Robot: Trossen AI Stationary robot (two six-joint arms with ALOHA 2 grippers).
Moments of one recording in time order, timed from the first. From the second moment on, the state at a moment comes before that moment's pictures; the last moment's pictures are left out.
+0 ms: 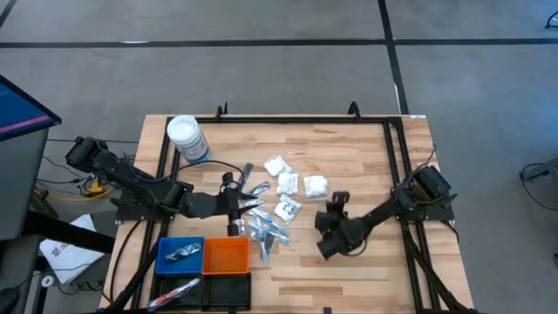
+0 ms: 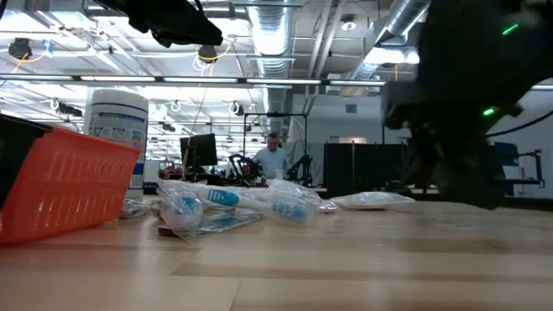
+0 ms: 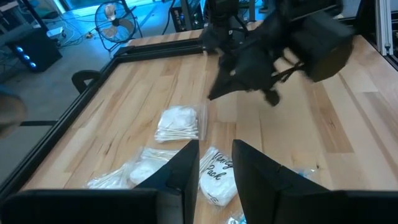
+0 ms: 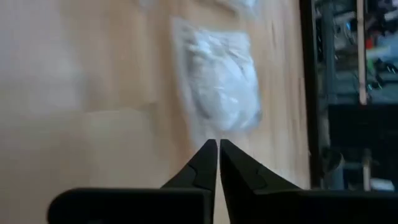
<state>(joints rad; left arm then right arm) -0.39 1.18 0.69 0.07 -0.59 -0.03 0.52 1.91 1.02 -0.86 0.89 0.60</state>
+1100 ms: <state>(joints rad) -0.39 1.18 0.69 0.07 -0.59 -0.03 0.35 1.90 0.93 -0.63 0.88 0.46</state>
